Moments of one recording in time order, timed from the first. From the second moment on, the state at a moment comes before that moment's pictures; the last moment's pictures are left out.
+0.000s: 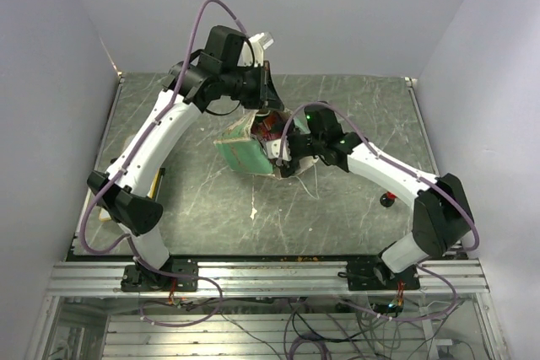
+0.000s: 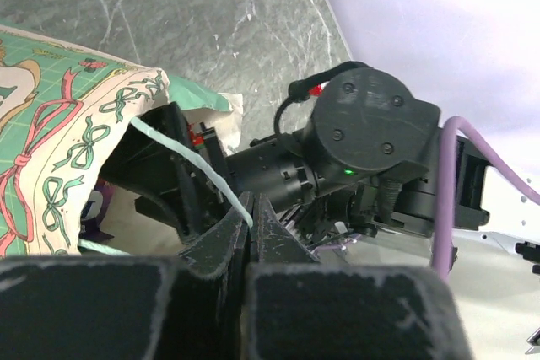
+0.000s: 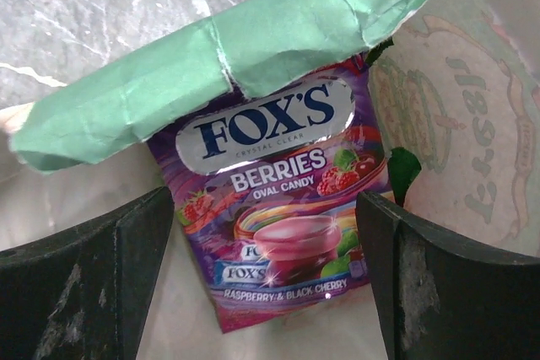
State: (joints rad) left arm -0.59 1.72 2.06 -0.93 0.45 -0.48; right arm 0.61 1.52 1.10 -0.21 -0.64 -1.24
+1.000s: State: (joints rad) left arm -0.59 1.78 2.16 -1.01 0.47 -0.40; right arm 0.60 1.76 1.26 -0.20 -0.66 -1.37
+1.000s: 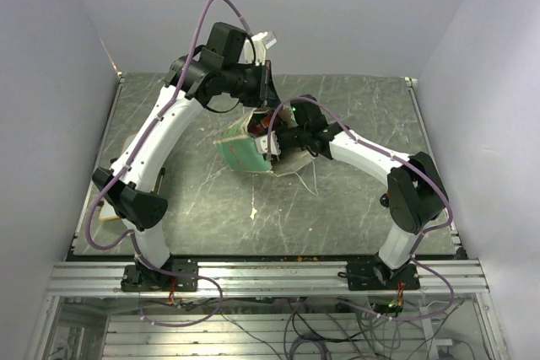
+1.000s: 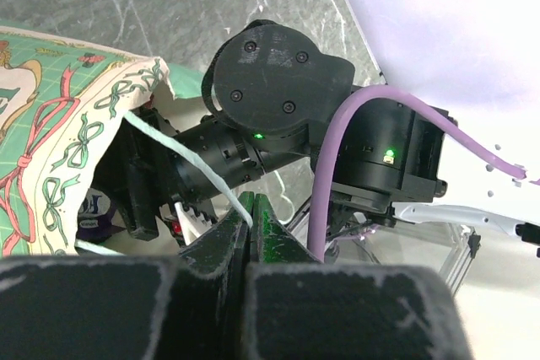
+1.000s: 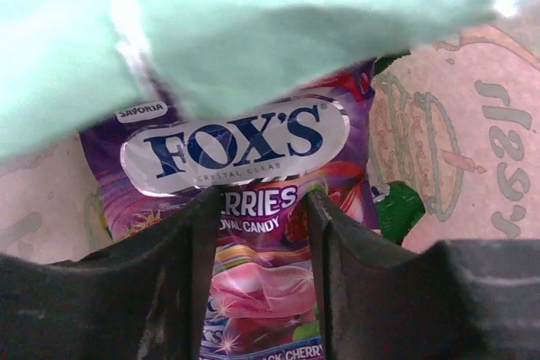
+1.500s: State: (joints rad) left arm -0.53 1.67 2.01 -0.95 0.42 -0.46; right arm 0.60 1.65 1.11 -0.11 -0.63 -1.31
